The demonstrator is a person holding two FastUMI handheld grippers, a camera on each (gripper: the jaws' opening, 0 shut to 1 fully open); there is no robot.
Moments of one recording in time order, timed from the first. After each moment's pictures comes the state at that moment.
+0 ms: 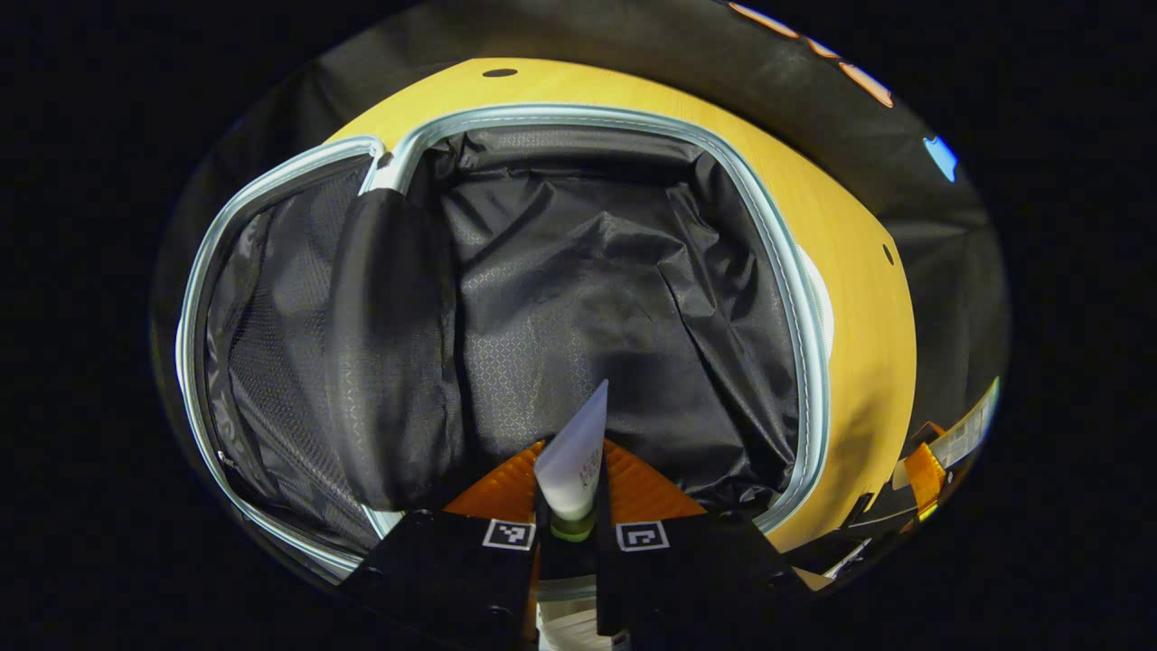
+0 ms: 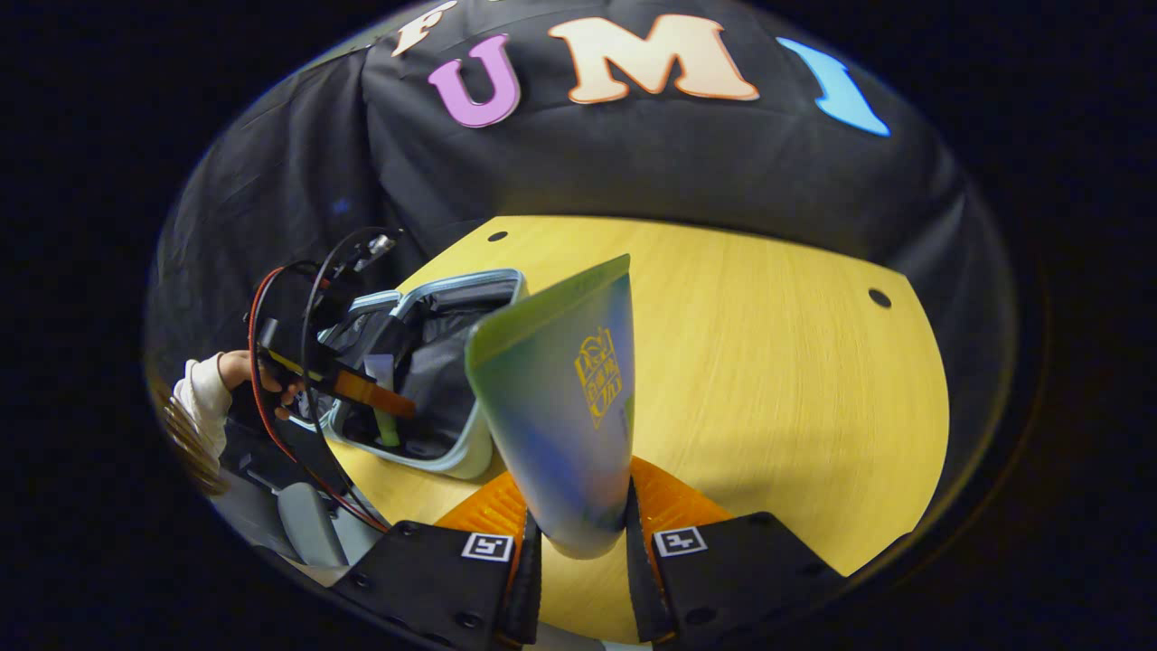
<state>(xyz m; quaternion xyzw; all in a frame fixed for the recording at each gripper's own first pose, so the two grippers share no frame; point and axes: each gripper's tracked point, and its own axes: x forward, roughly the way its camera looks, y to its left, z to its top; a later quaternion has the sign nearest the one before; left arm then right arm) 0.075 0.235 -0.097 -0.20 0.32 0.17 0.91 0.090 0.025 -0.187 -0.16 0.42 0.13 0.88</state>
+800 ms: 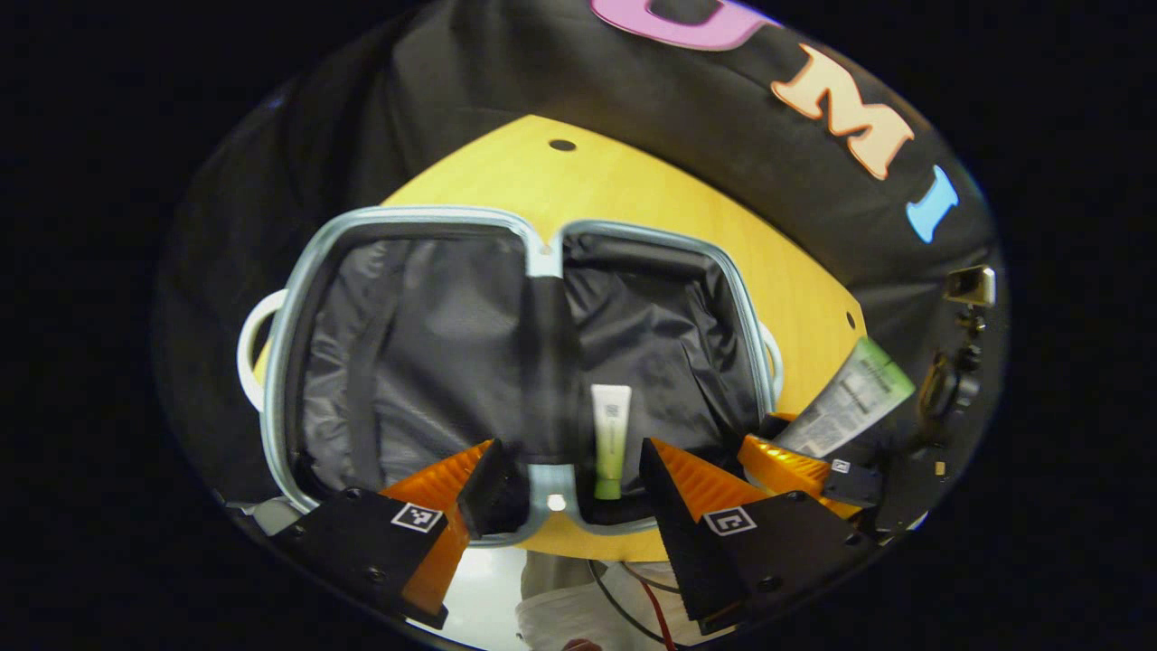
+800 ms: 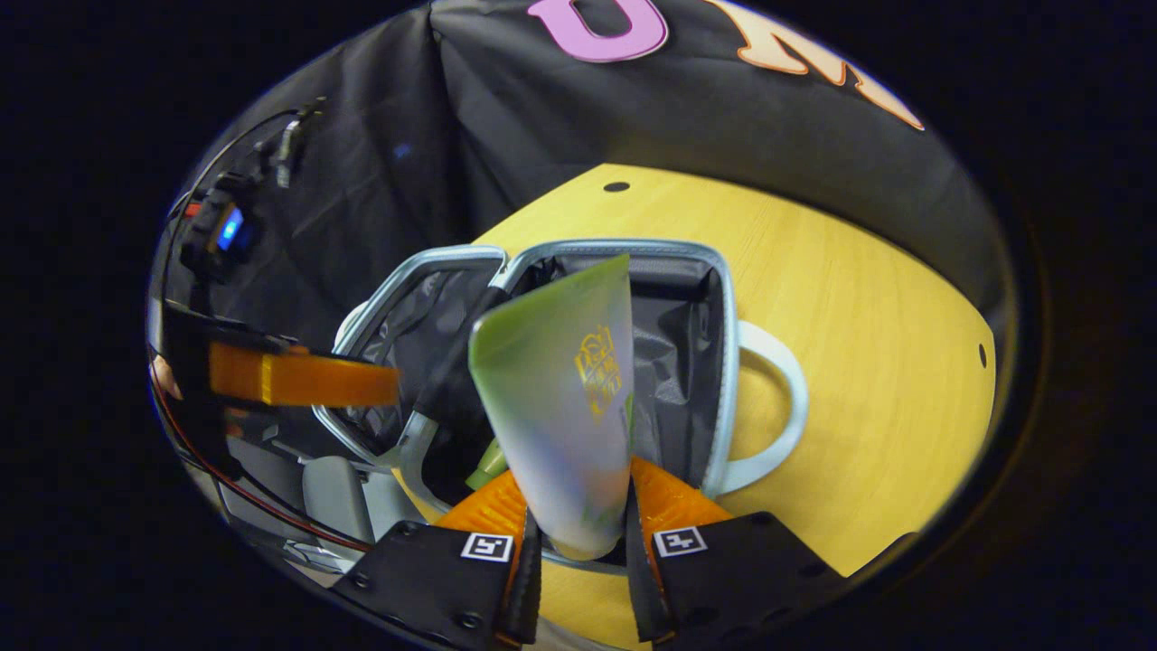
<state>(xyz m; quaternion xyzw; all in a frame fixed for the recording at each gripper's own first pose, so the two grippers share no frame) -0.052 0.301 -0.020 -0.23 0.19 0.22 0.93 0.091 0.190 -0.320 -0.18 0.52 0.21 0.81</state>
